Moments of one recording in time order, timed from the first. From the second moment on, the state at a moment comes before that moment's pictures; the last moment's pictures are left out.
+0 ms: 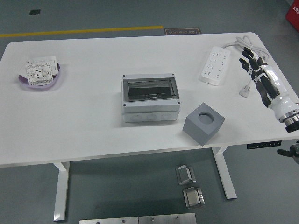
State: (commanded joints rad) left arm 0.04 0.13 -0.36 -0.18 0.44 0.06 0.06; right arm 0.16 -0.53 1.27 1.36 -1.02 0.03 0.34
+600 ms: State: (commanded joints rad) left arm 0.04 0.13 -0.36 -0.18 0.44 0.06 0.06; right arm 0.15 -0.53 1.31 1.35 -1.03 0.01 0.34
